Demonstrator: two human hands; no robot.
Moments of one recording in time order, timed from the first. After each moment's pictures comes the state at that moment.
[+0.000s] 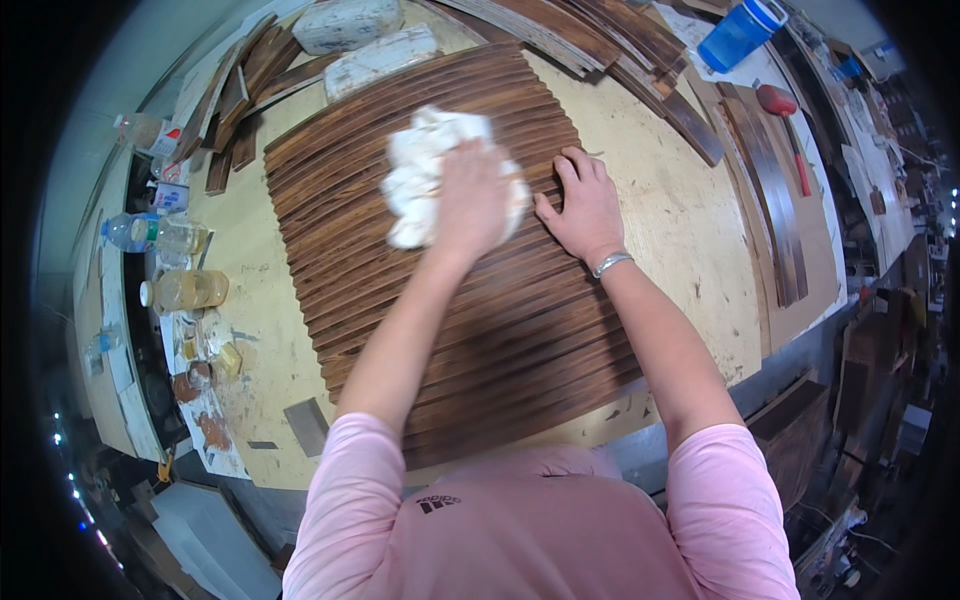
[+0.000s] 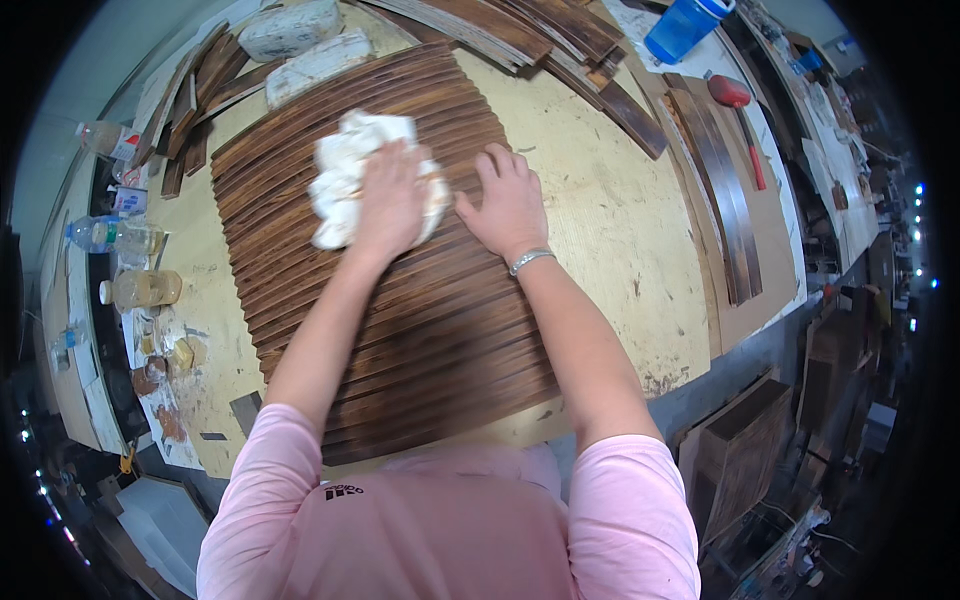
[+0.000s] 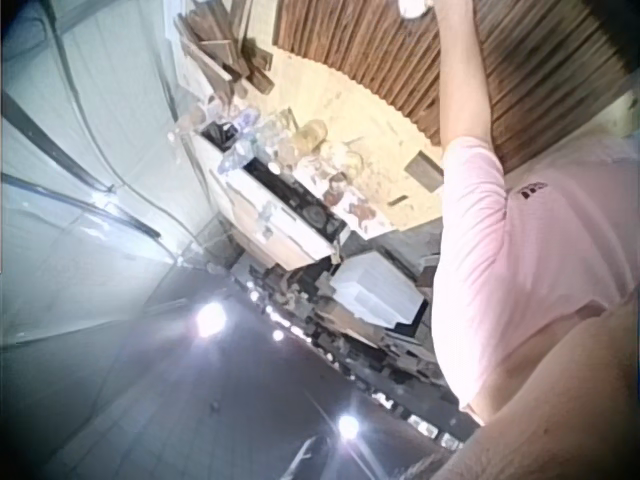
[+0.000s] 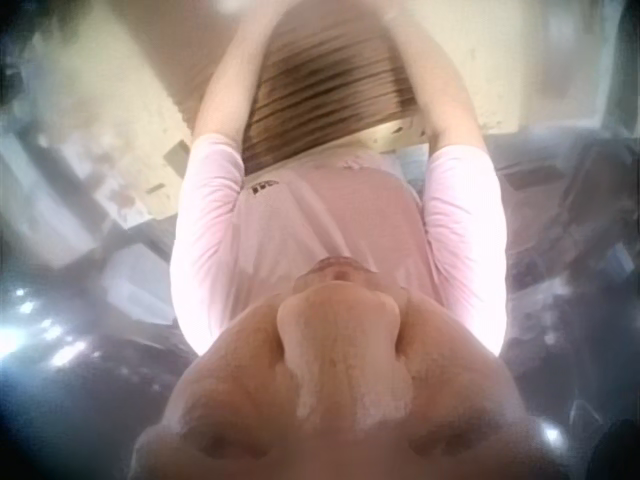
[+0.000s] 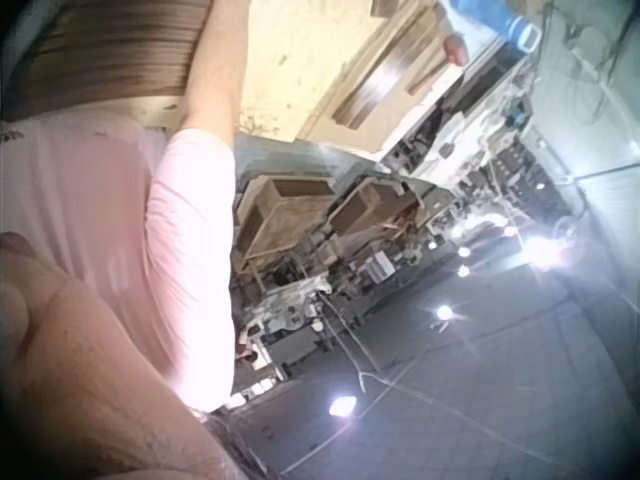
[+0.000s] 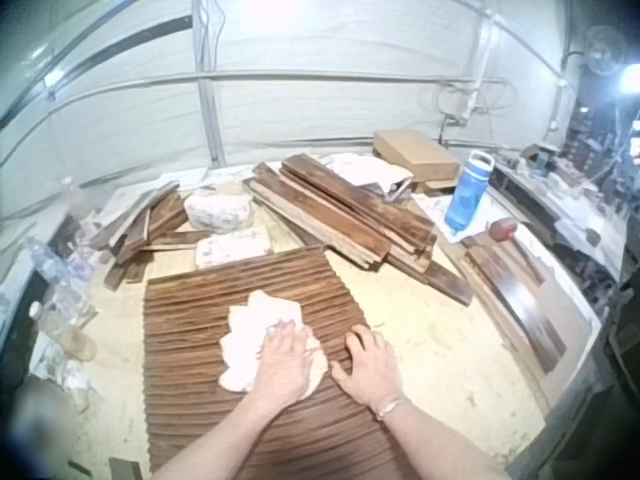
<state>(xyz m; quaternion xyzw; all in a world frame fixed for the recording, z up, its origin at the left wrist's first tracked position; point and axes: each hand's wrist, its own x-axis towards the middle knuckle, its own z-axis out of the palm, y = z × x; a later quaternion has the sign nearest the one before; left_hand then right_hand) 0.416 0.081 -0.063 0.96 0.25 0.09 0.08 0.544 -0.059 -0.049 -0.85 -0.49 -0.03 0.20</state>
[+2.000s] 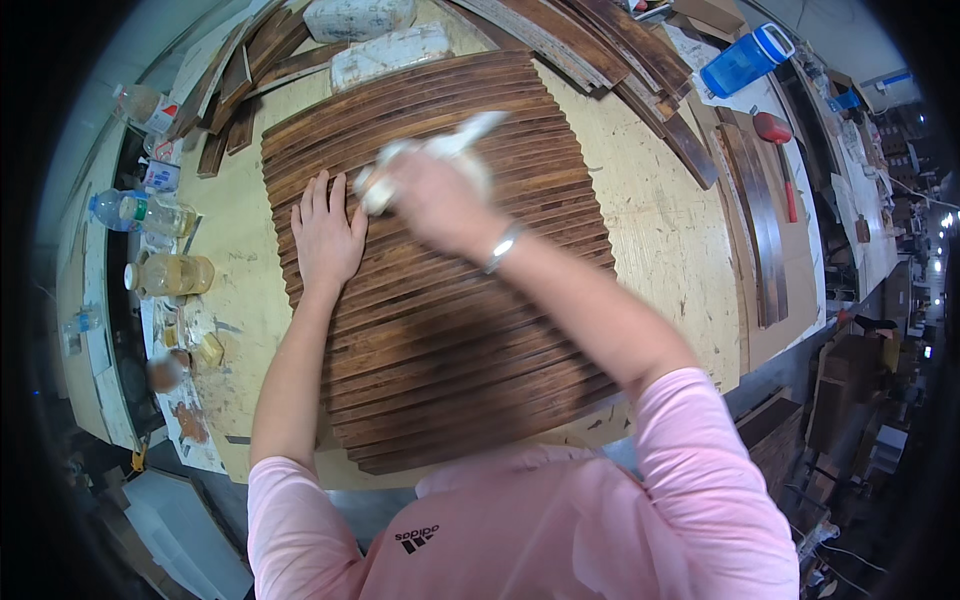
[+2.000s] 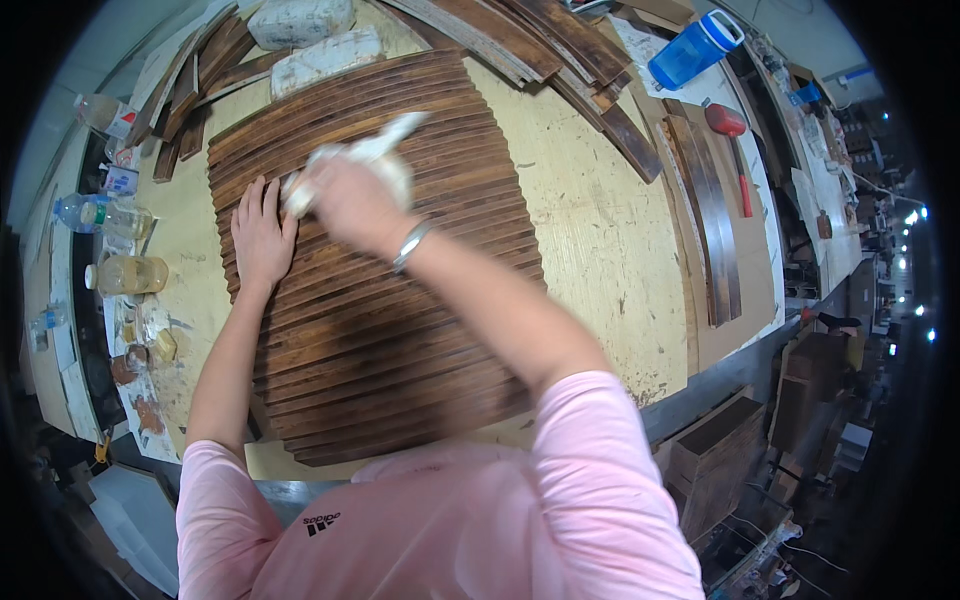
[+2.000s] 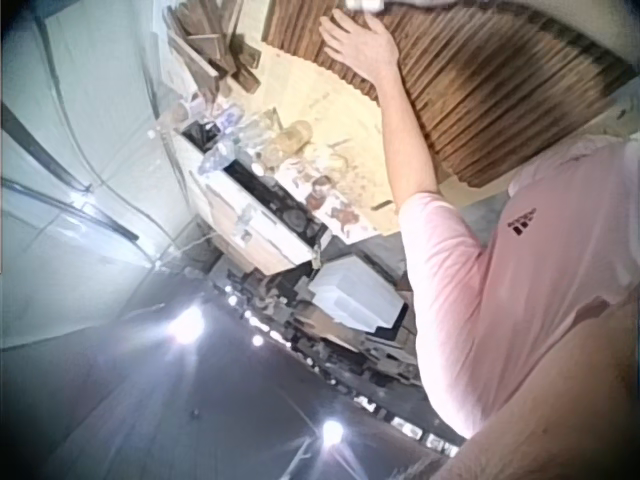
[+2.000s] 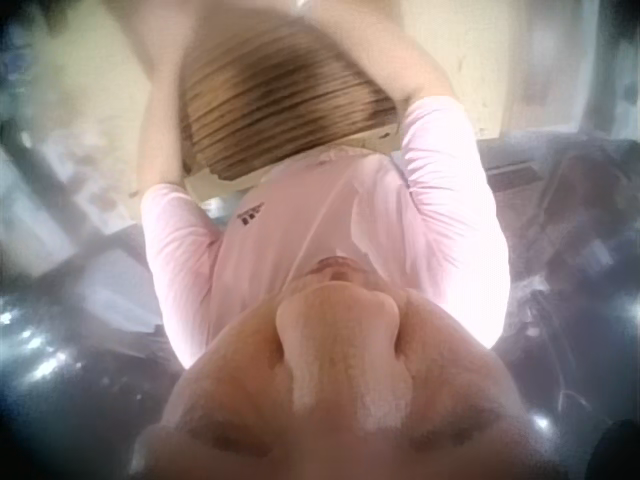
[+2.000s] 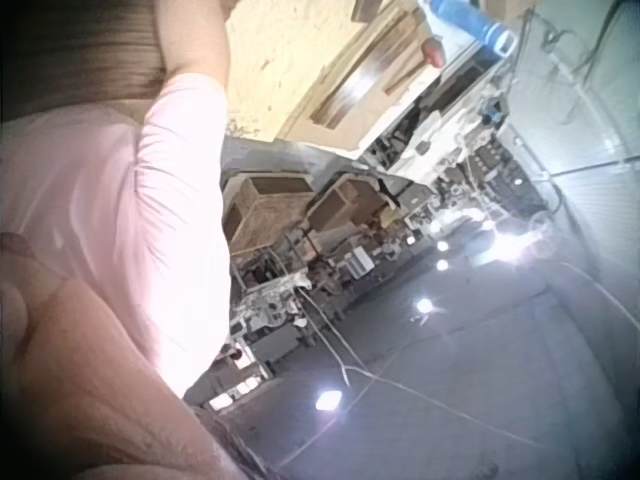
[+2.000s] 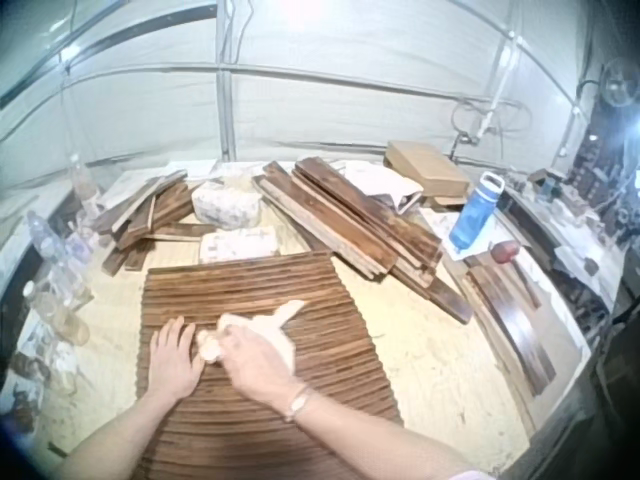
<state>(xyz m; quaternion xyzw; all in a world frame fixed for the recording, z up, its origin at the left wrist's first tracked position) 0.265 0.170 -0.061 0.89 0.44 0.09 -0.04 0.459 0.069 -0.015 -0.63 -0.71 0.03 0.33</state>
